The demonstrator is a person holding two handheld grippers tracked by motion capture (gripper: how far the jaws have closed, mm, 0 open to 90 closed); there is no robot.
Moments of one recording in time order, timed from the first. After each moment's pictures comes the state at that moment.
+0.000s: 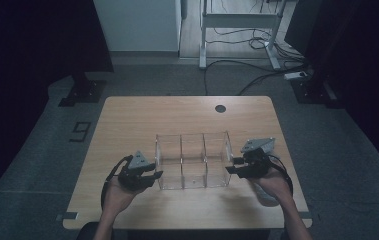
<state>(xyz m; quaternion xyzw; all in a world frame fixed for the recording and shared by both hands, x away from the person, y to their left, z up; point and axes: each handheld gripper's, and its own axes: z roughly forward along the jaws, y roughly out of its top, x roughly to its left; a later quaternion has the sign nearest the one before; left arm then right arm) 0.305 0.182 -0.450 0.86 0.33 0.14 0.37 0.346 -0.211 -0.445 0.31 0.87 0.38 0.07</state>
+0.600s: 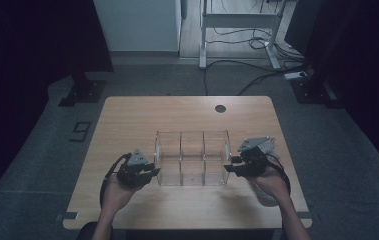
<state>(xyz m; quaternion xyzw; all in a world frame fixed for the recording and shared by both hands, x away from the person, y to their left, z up) 0.318 0.186 -0.452 0.86 0.34 0.14 0.36 0.350 -0.203 -0.444 0.31 0.87 0.38 0.09</state>
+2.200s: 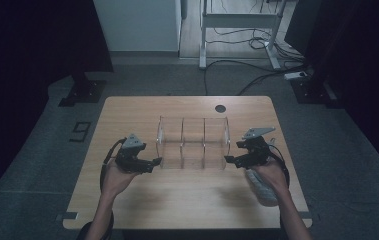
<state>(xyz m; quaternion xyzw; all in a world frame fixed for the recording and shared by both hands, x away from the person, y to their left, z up) 0.354 0.200 -0.443 0.83 0.35 0.14 0.41 0.377 -0.215 -0.439 0.34 0.84 0.41 0.11</state>
